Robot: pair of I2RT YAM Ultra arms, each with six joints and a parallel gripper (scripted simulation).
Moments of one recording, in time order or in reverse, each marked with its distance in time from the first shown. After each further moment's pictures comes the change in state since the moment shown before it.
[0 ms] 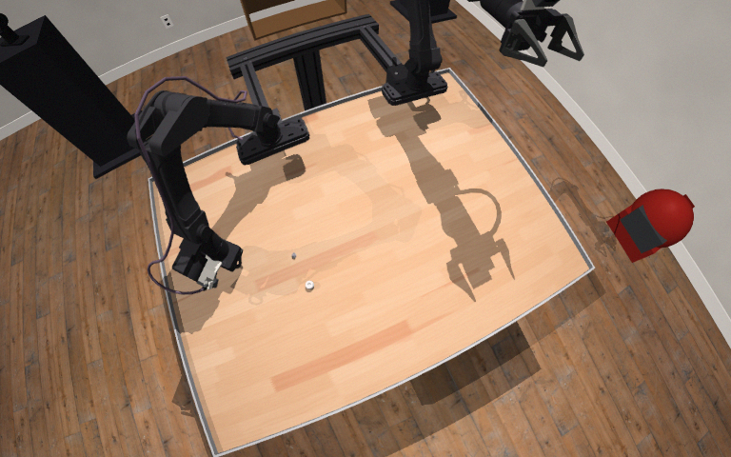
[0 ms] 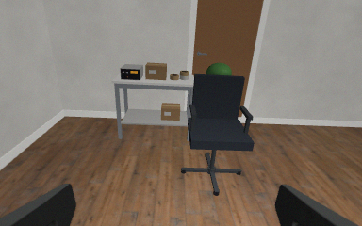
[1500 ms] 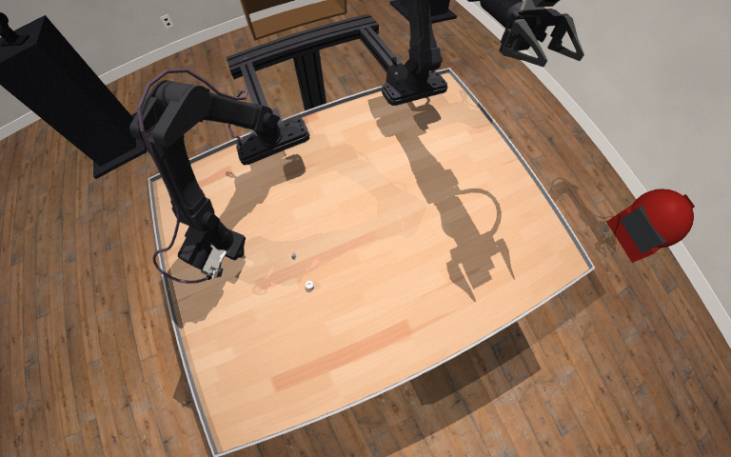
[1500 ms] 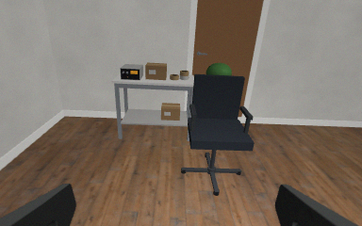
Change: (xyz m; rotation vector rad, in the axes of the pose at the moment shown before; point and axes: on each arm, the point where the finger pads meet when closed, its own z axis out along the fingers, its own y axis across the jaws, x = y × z) left arm 0.000 0.000 0.000 0.000 0.000 0.000; right arm 0.031 -0.001 -0.002 0.003 0.006 0.001
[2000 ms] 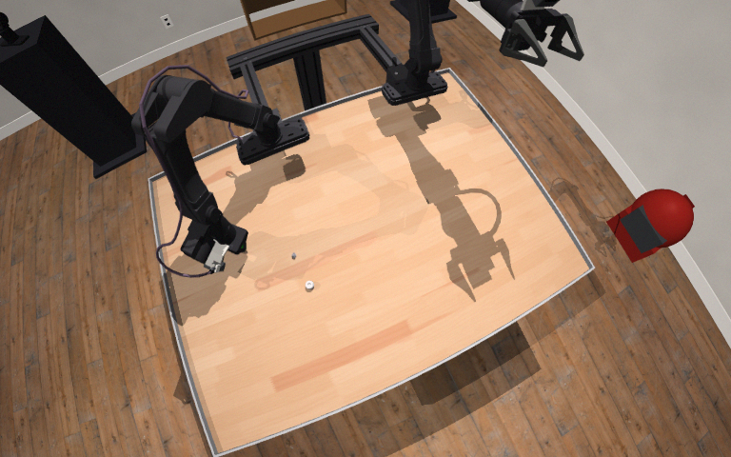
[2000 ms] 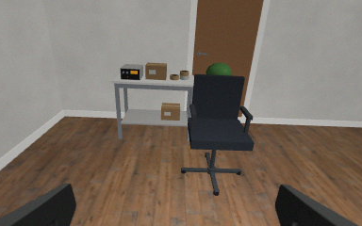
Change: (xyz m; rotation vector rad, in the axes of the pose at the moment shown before) left arm 0.000 0.000 0.000 0.000 0.000 0.000; right arm 0.016 0.000 -0.001 -0.001 0.003 0.000
